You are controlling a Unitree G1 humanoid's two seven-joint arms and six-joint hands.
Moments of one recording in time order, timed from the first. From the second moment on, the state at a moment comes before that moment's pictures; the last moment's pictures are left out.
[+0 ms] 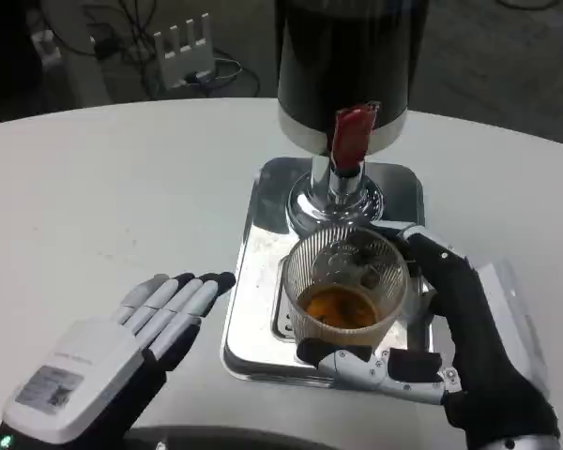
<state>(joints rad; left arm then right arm) 0.09 0.55 0.15 -0.09 0.65 -0.66 0.00 0.05 -0.04 0.25 -0.47 -0.56 0.00 -0.17</state>
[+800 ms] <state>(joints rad) 0.16 0.58 0.14 -0.36 0.68 -0.53 -0.07 0.24 -0.07 0.23 -0.70 -0.54 0.02 -0.02</state>
